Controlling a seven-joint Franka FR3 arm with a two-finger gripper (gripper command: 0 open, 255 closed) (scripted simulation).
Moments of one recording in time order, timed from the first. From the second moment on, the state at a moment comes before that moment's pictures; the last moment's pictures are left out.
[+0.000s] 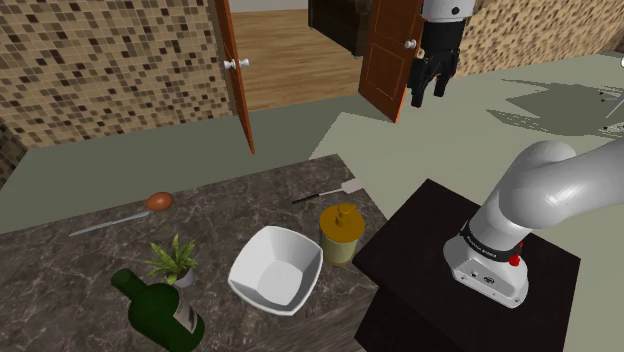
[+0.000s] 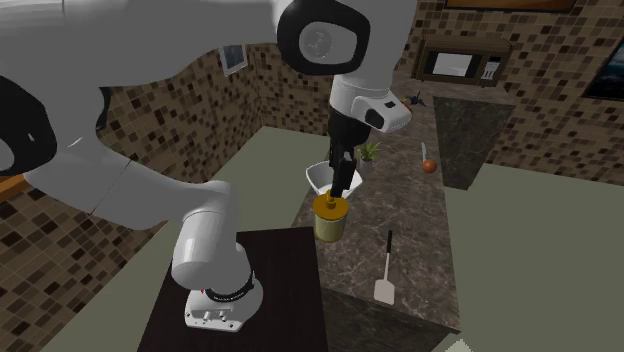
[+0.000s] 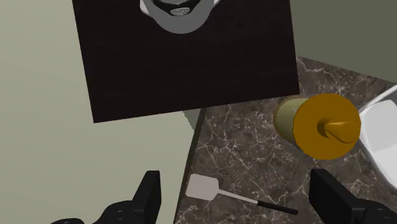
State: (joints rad) arm 0.02 -0.77 0.03 -2.33 0.06 1.42 0.17
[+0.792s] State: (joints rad) arm 0.08 -0.60 0.16 -2.47 0.19 1.68 0.28
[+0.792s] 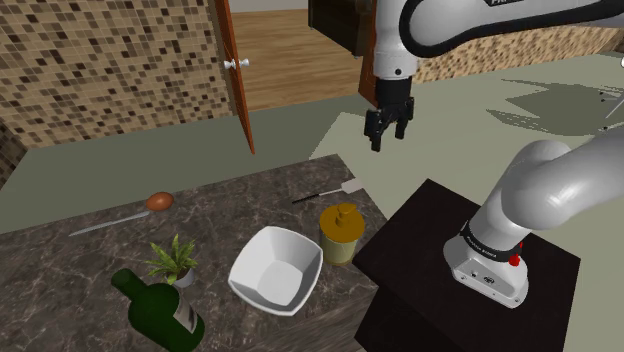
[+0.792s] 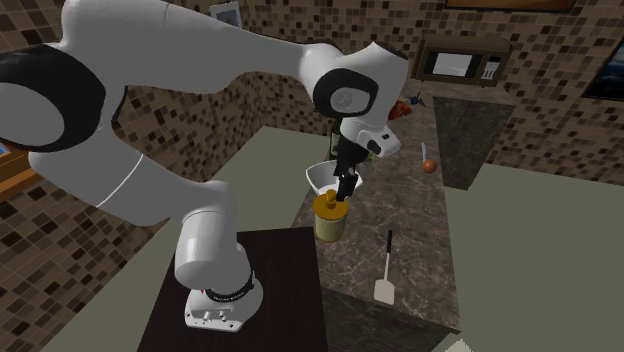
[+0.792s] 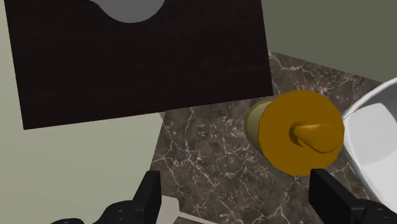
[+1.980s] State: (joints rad) arm 0.16 -0.11 0.35 -2.46 0.29 2.13 0.43
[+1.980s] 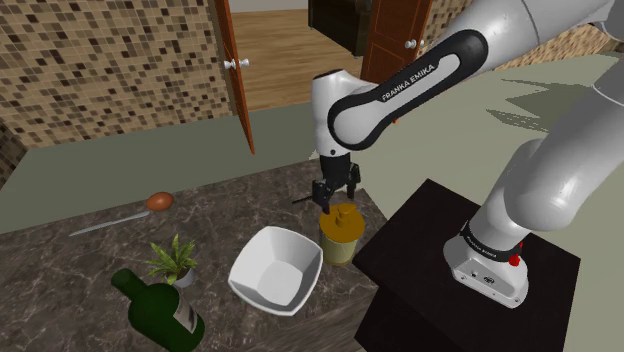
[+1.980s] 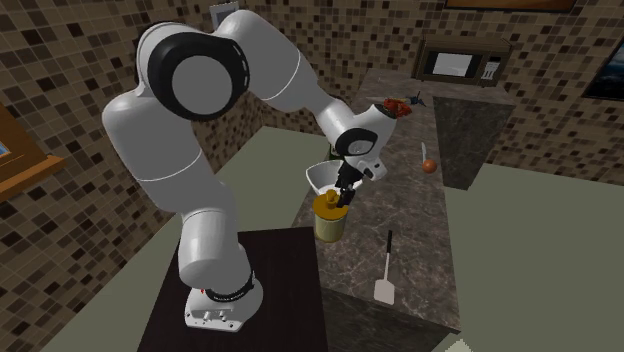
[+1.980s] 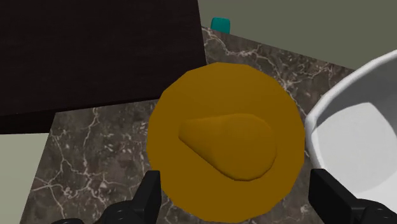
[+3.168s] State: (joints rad) arm 0.17 -0.06 0.36 -2.50 0.30 2.21 0.44
